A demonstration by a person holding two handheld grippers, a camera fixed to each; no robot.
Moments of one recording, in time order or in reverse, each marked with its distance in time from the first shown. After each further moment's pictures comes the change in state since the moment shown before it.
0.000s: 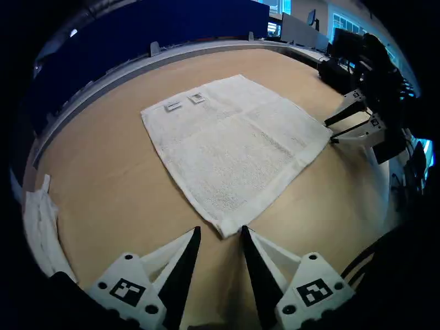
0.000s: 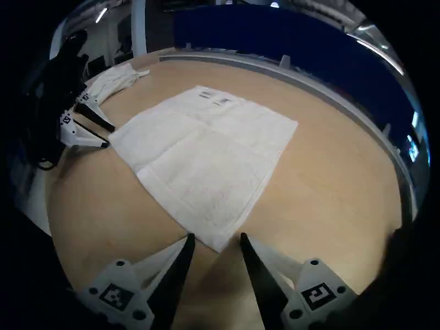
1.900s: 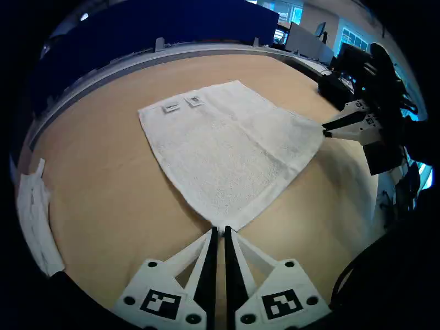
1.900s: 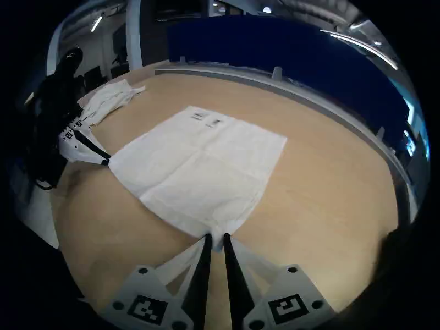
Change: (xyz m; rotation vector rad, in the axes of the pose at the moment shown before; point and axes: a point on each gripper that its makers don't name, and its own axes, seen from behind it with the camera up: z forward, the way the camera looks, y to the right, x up) left arm 0.007 0.022 -0.010 -0.061 0.004 -0.098; right arm 0.037 0.007 -0.017 -0.017 0.058 0.038
